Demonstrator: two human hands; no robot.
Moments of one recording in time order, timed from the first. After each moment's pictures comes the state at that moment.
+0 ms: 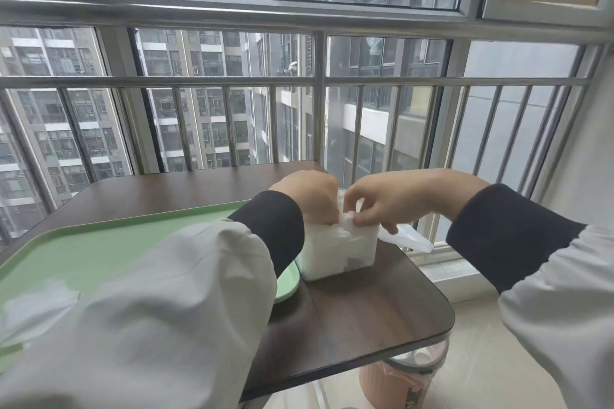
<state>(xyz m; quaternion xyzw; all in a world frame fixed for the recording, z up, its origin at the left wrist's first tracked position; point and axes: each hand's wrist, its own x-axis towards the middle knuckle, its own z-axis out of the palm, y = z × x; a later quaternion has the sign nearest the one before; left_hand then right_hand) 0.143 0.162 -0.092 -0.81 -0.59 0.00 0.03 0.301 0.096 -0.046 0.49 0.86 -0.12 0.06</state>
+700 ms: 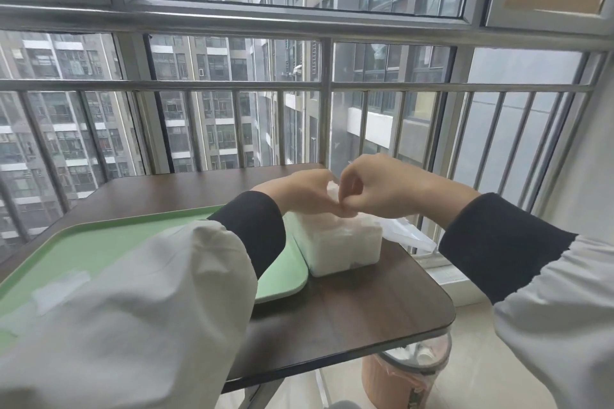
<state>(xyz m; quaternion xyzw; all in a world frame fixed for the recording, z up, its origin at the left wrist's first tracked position) 0.118 0.122 -0.069 -0.82 -0.54 -0.11 -0.16 0.280 0.079 -0.042 0.48 0.86 -0.03 -0.14</state>
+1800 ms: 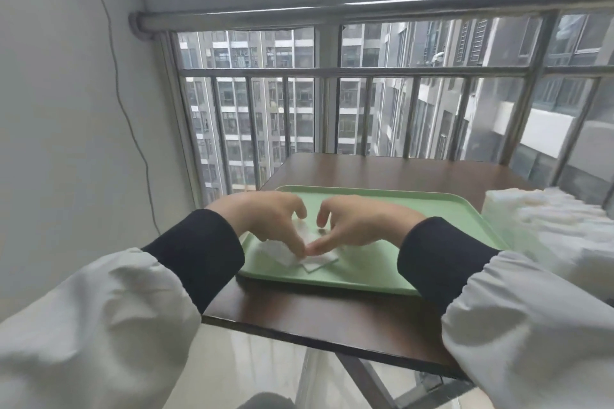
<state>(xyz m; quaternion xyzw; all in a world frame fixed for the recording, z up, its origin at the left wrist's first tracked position) -0.166 -0.034 -0.091 -0.61 -0.77 0.00 -0.17 -0.019 0.061 -0.114 0.31 0.94 -0.17 0.01</state>
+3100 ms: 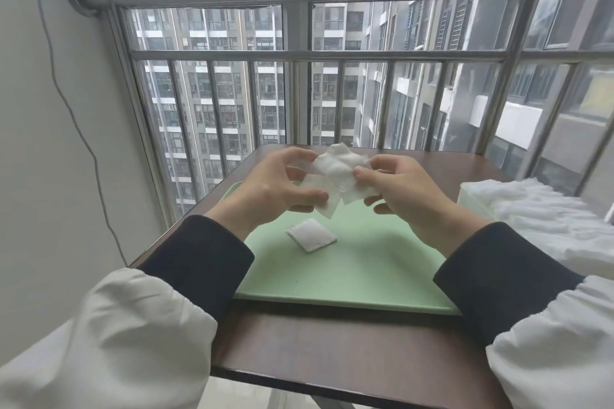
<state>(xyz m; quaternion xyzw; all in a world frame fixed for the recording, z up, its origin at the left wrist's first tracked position) -0.128 0.025 -0.114 -0.57 -0.58 -0.50 -0.29 0.062 0.104 -0.118 0.35 0.73 -0.44 -0.39</state>
